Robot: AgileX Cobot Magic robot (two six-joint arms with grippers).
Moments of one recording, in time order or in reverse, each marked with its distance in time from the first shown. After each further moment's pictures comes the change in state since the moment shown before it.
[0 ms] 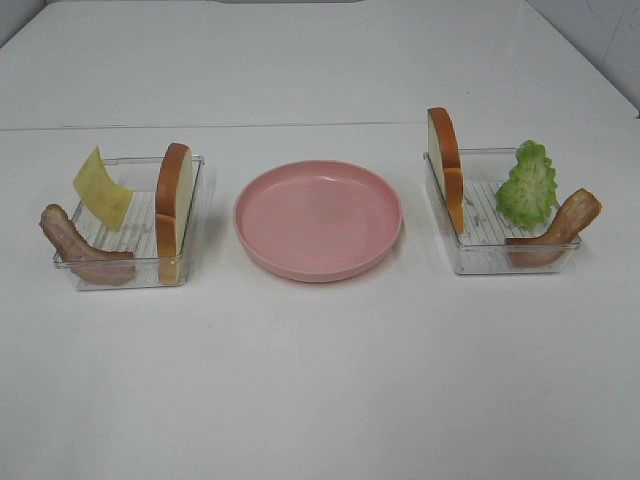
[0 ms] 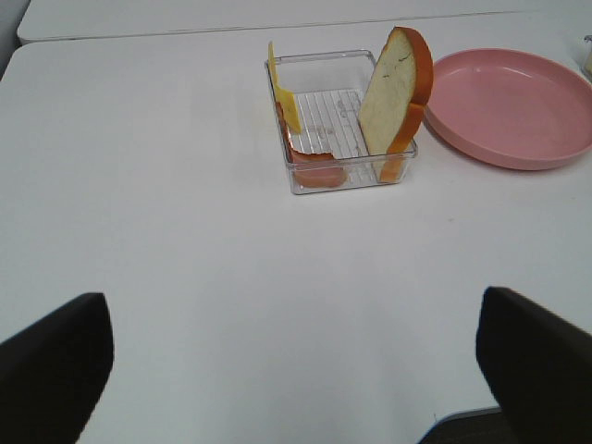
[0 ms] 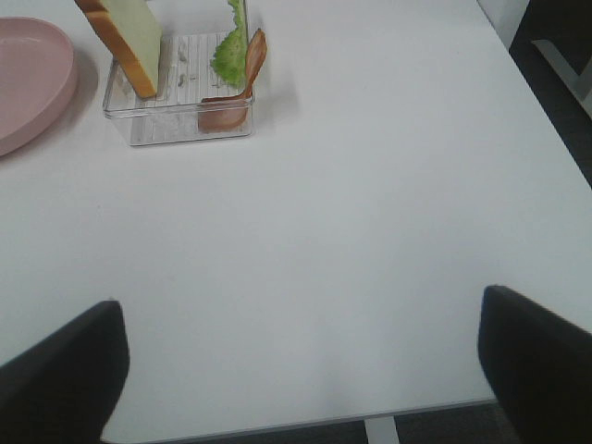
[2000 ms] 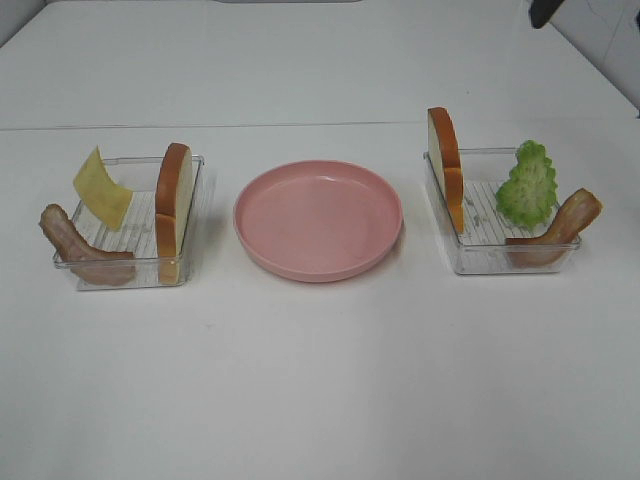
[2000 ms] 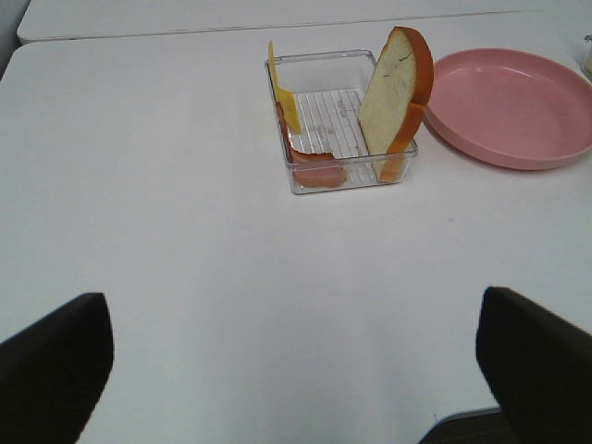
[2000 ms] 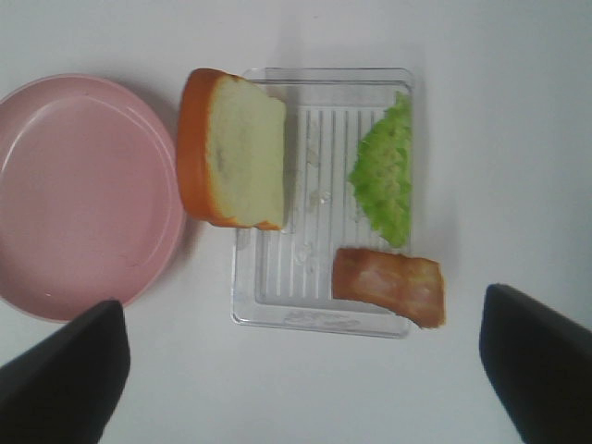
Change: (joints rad) left arm 0.000 0.000 0.000 0.000 0.000 0.000; right arm 0.076 1.765 -1.318 0.185 0.106 -0.071
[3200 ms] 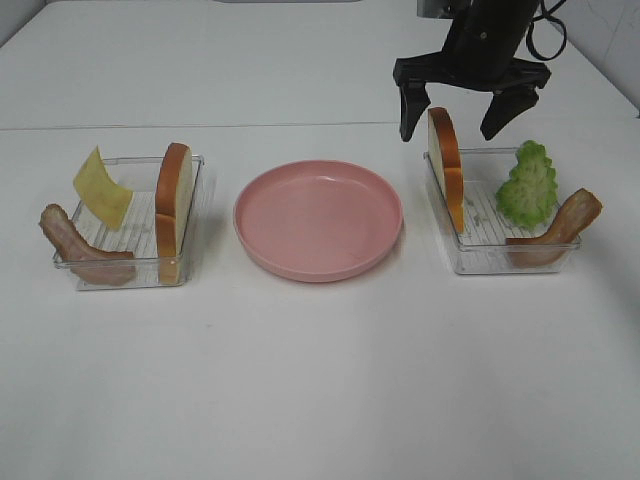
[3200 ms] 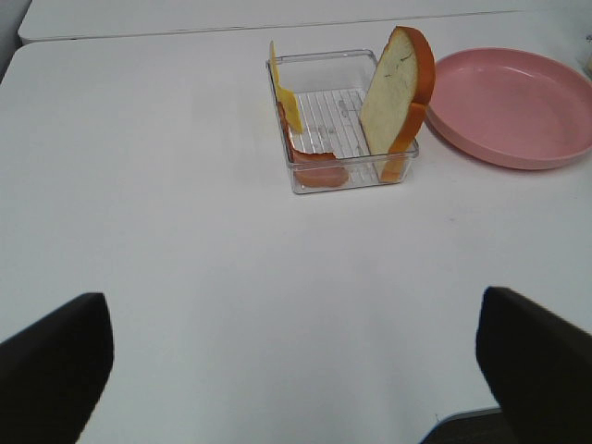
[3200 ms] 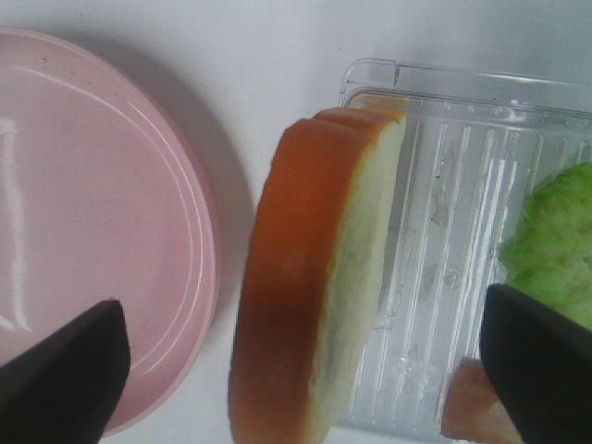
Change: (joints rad) left arm 0.000 0.000 0.000 0.001 0.000 0.000; right arm 0.140 0.529 -0.315 0.000 0.003 0.045
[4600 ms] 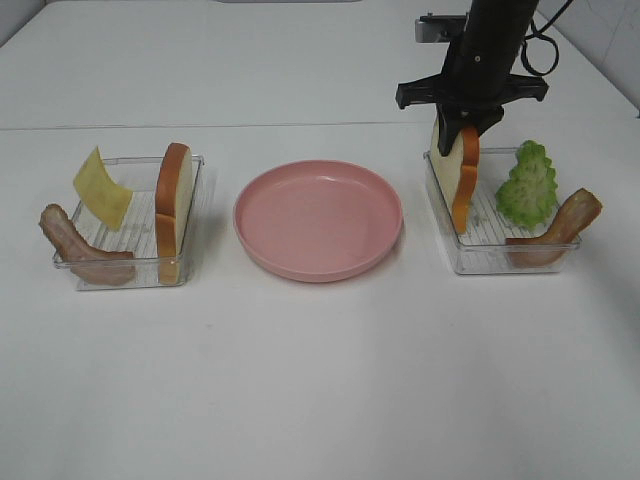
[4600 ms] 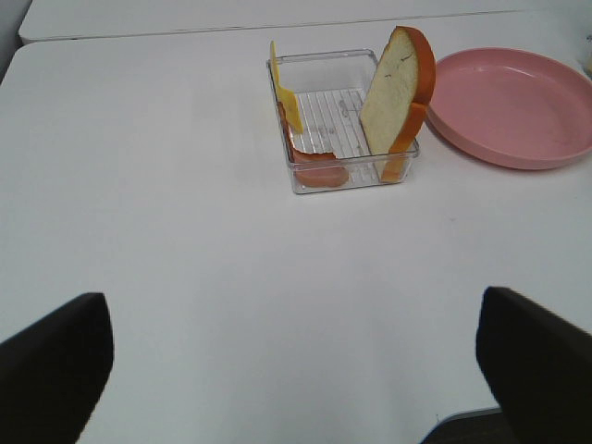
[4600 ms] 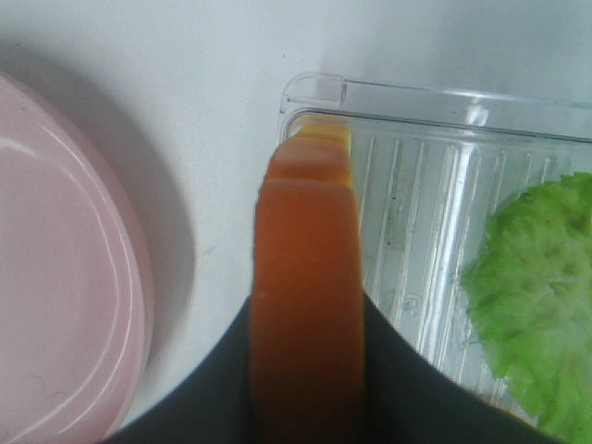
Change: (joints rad) left arm 0.000 0.000 0.000 0.002 0.000 0.000; right arm -0.001 0.082 -0.056 -0.073 0.007 0.017
